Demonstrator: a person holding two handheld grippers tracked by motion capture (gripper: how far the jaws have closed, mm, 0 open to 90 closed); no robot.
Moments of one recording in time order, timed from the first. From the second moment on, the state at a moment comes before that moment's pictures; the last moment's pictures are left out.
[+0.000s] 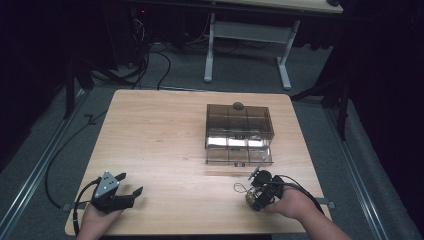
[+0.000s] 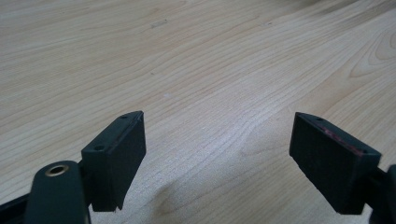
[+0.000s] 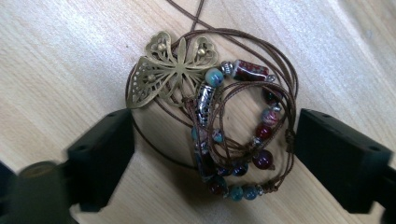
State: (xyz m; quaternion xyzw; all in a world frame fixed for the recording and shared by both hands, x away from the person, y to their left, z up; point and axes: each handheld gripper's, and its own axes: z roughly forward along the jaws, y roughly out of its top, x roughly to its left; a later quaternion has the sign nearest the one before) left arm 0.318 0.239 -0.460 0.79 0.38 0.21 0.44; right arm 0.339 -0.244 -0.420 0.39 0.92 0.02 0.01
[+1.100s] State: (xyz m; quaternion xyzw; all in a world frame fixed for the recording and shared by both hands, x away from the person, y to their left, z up) left arm 0.318 0.239 -0.460 0.79 0.37 0.21 0.44; right arm 0.335 -0.240 -0.407 0.36 0.93 0.03 0.02
